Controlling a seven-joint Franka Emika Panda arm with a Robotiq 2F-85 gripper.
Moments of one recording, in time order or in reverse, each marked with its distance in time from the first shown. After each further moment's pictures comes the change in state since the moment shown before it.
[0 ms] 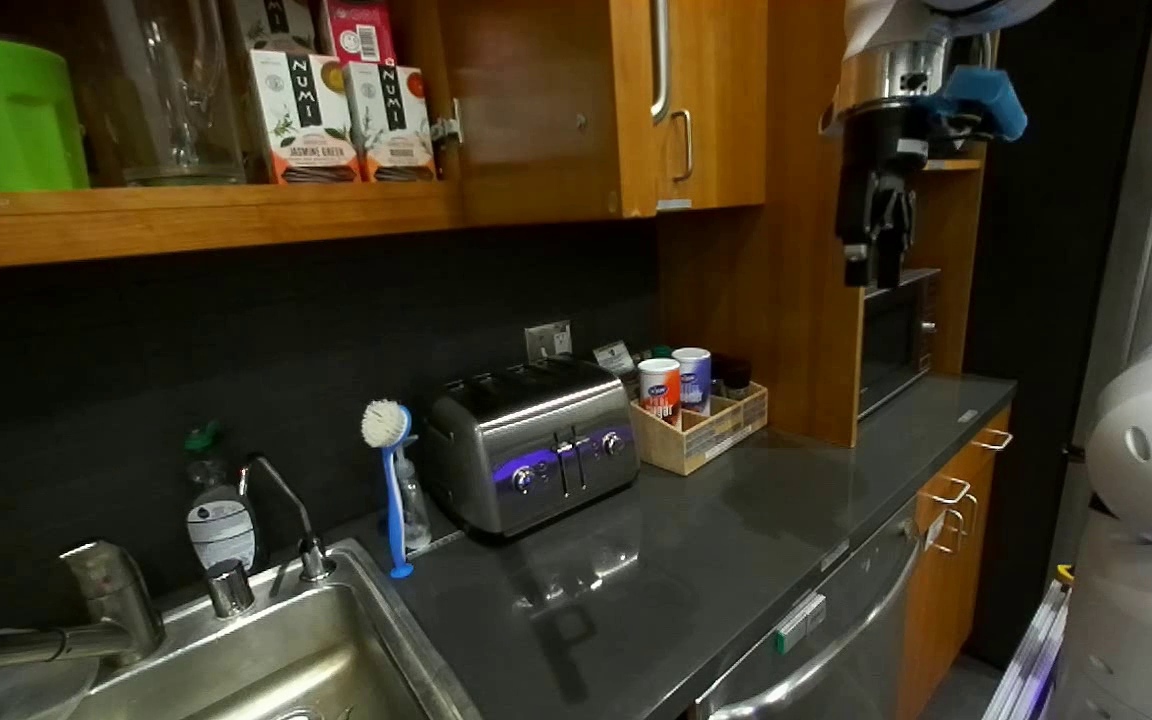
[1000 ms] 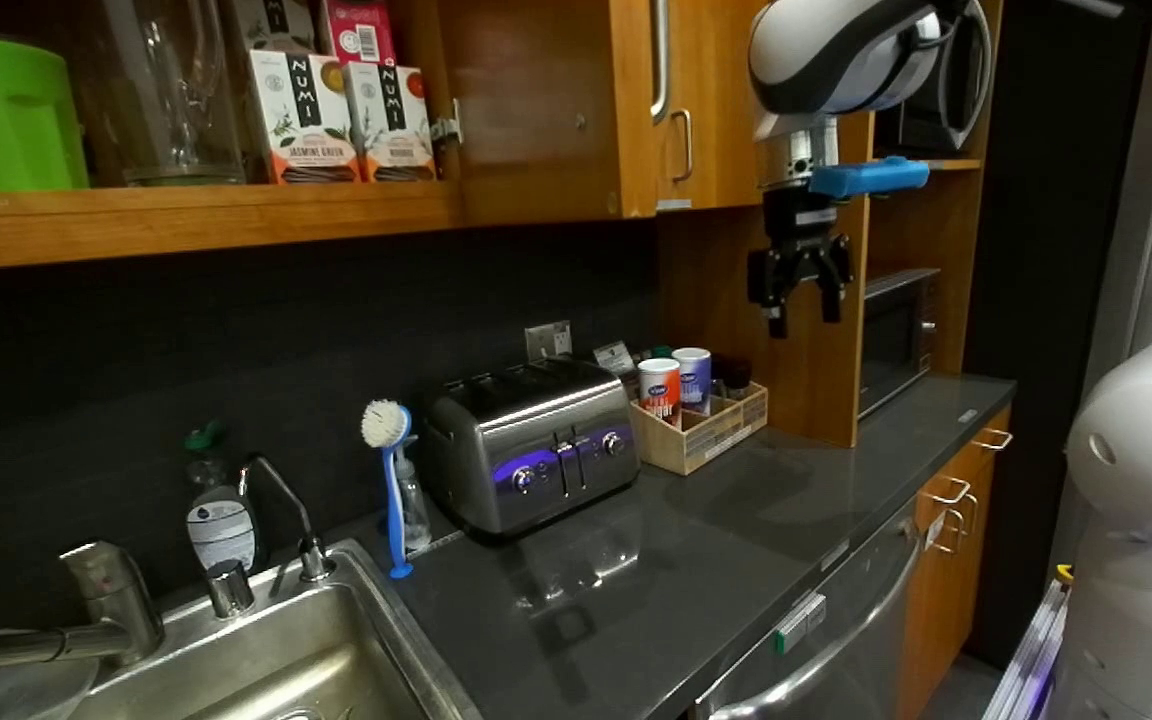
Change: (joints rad) arm -0.083 0.268 0.146 -0.002 -0.059 0.280 0.286
